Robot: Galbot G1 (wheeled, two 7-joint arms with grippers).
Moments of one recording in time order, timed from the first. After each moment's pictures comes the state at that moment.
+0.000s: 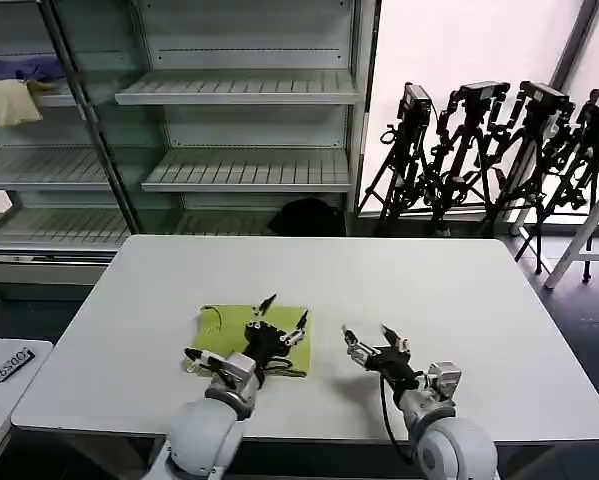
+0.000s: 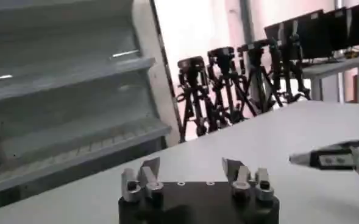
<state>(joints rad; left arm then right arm) 1.15 -1.35 -0.21 -2.03 0.05 0.46 0.06 -1.28 1.45 0.42 2.07 0.47 -0.56 -0.01</state>
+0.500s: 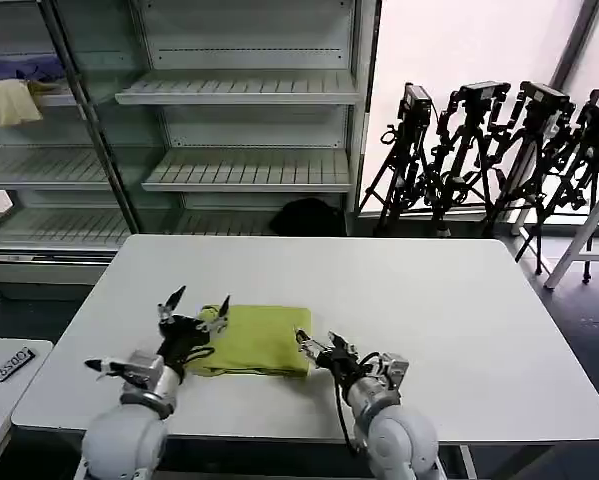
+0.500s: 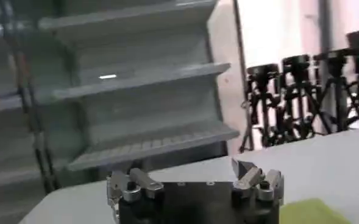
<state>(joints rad) 1.28 -1.31 -0.53 -2.09 -0.11 0.40 0.04 -1.18 1.51 0.24 1.97 0.69 -0.58 0.19</state>
